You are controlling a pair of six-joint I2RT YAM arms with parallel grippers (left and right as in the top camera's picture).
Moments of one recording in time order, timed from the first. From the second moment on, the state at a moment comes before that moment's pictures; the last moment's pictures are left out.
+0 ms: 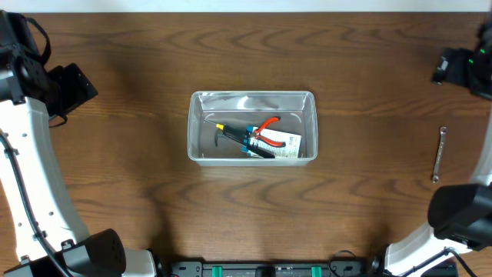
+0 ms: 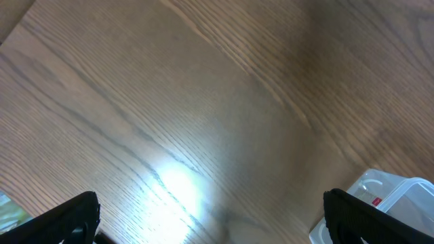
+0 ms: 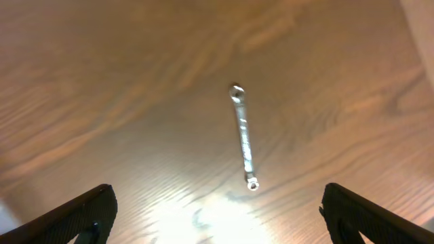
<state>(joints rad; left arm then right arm) 0.33 1.61 1.91 -1.46 -0.15 -0.32 -0.35 1.85 2.01 -1.42 0.19 0.18</state>
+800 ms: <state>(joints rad) 0.33 1.61 1.91 -1.47 -0.15 -0.32 -0.60 1.88 1.27 -0.72 -0.02 -0.19</state>
